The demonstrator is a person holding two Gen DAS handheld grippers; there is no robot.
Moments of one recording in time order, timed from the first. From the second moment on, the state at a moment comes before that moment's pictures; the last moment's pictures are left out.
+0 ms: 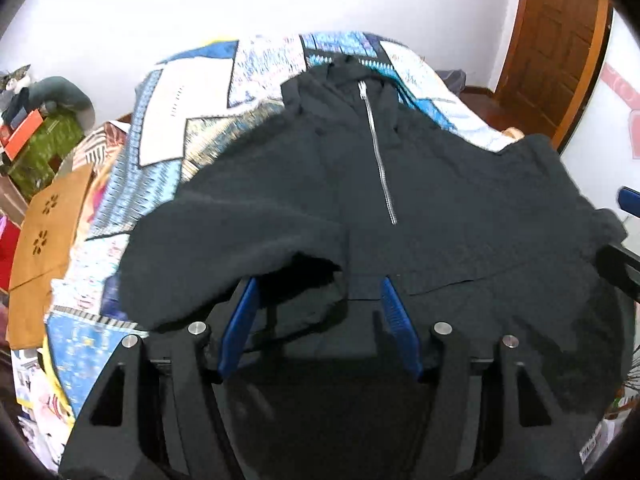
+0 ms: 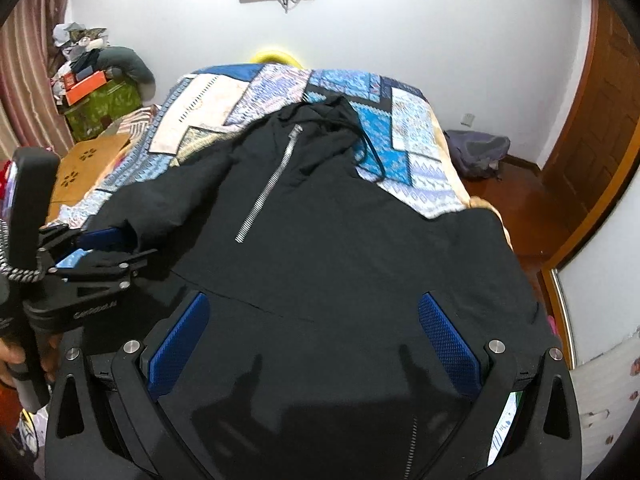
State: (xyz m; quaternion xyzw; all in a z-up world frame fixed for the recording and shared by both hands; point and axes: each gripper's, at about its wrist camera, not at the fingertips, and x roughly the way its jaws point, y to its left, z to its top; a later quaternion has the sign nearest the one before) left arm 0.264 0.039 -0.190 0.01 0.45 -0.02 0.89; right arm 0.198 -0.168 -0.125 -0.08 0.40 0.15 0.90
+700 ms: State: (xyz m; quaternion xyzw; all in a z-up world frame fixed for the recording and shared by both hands) left arm 0.168 0.228 -0.125 -0.07 0.33 0.14 0.93; right arm 0.208 0.012 -0.124 -0.17 0.36 0.28 0.87
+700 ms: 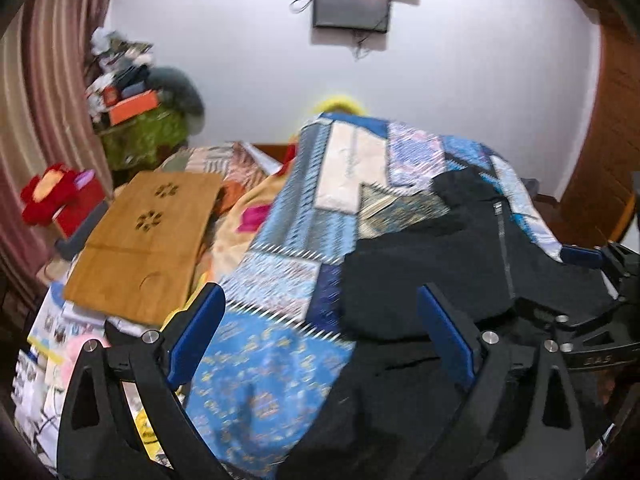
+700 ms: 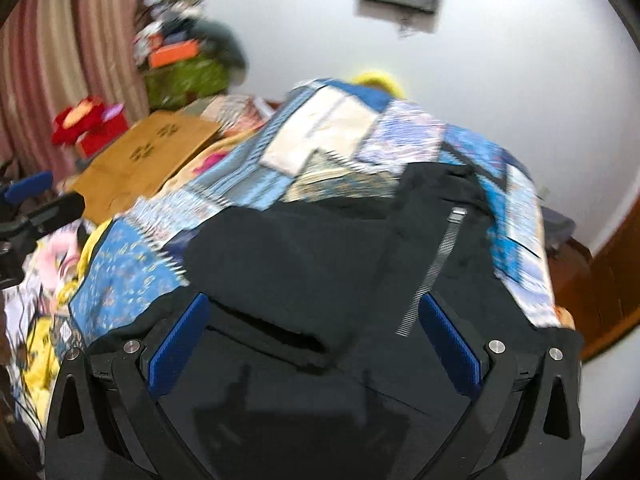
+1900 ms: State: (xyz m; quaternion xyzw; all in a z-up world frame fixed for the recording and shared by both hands) left arm 0.194 0.213 -0.226 -0.09 0.46 0.12 0.88; right arm 0.249 0.015 -0.114 -0.09 0.40 0.32 0.85
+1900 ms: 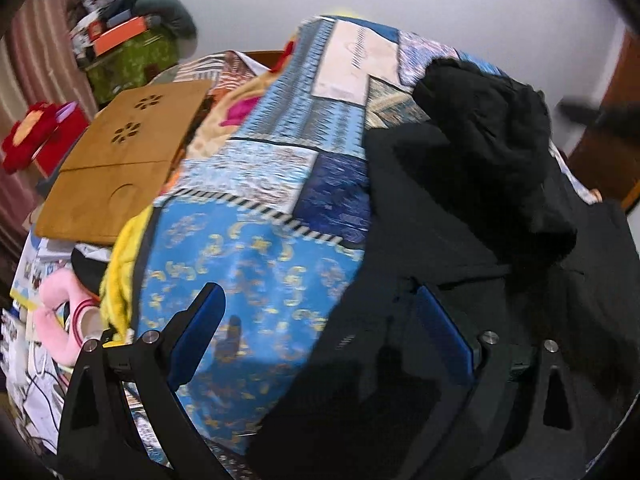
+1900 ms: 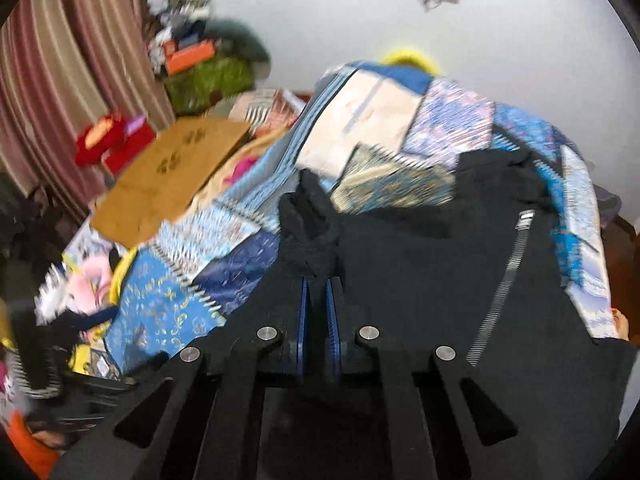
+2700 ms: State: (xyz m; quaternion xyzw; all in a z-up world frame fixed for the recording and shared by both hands) left arm 0.186 0.215 -0.217 -0.10 0.45 0.14 0.88; right arm 0.233 -0.007 -0.143 -0.16 0.41 0.31 0.84
